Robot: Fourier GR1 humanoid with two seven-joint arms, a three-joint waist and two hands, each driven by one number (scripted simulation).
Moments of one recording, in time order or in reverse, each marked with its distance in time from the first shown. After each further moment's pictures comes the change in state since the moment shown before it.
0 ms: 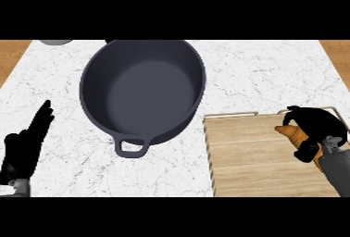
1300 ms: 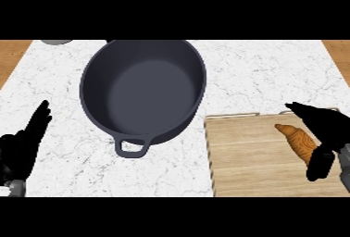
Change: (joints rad) left arm 0.008 0.118 -0.105 0.011 0.130 0.098 -0.017; right arm 0.025 -0.151 0.082 -0.289 -0.371 0.022 0.302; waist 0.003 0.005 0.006
